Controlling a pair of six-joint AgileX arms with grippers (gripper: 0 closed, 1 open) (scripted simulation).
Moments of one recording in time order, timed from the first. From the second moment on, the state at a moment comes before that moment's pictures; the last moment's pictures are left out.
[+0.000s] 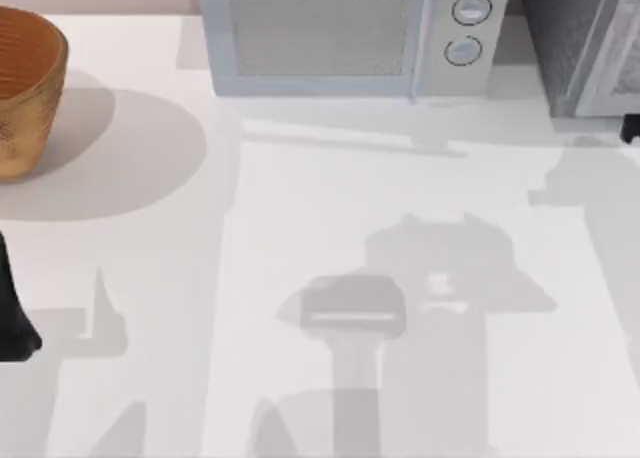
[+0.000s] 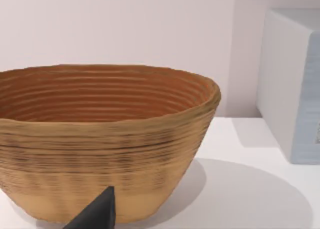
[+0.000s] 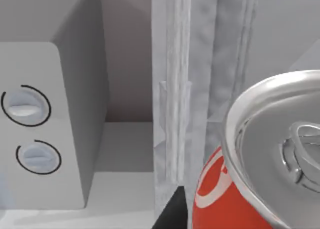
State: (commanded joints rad) left arm 0.00 0.00 0.00 0.00 0.00 0.00; right arm 0.09 1.36 0.52 0.66 0.10 0.03
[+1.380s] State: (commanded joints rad) left arm 0.00 0.00 0.00 0.00 0.00 0.00; right arm 0.00 0.00 0.00 0.00 0.00 0.00
